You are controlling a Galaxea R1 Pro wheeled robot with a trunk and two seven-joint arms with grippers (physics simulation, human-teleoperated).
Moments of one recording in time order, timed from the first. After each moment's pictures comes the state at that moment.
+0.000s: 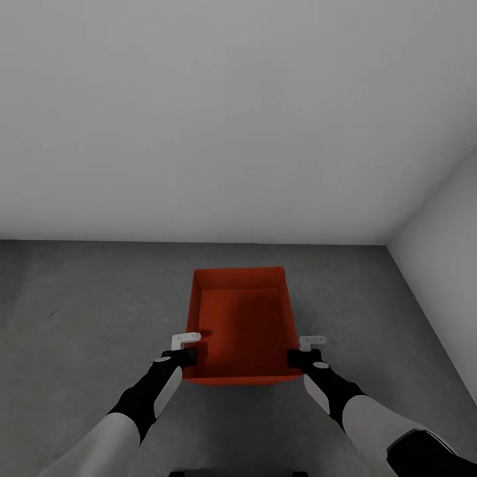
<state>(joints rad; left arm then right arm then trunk) -0.65 -0.07 -0.21 -0.62 0.31 0.28 0.23 -0.79 0.02 0.43 -0.25 -0.39 -0.02 -0.14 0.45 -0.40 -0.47</state>
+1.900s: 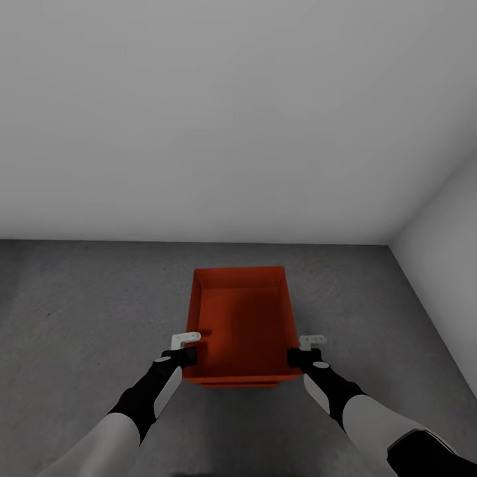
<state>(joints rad) -0.65 -0.07 -0.21 -0.62 0.31 0.27 0.23 -0.79 0.02 0.43 -0.26 -0.39 -0.02 -0.14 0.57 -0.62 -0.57</state>
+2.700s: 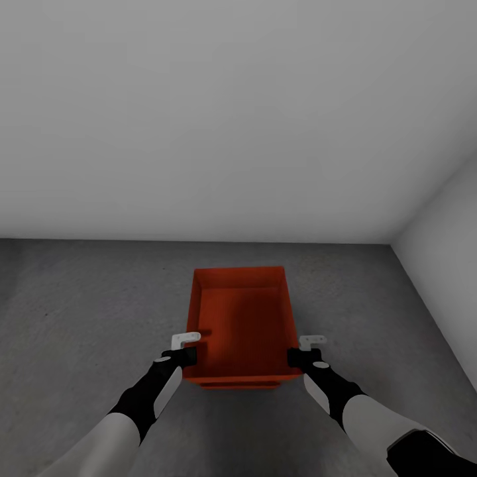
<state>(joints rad) -0.65 -0.07 -0.21 -0.62 0.31 0.27 0.23 -0.79 0.02 0.43 -0.26 -0.39 -0.02 -0.14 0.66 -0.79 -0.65</state>
